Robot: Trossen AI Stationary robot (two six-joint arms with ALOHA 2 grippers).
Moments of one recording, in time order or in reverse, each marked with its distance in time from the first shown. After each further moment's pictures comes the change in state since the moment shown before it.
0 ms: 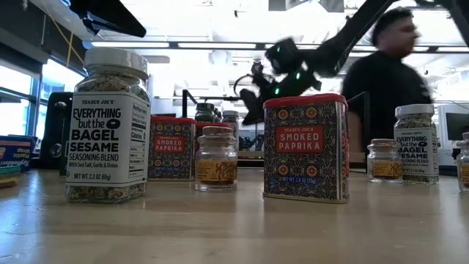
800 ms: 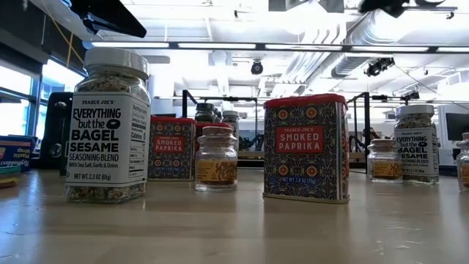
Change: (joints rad) left arm 0.000 0.000 0.000 -0.003 -0.027 0.001; right arm 0.834 -0.879 0.001 -1.188 0.250 0.419
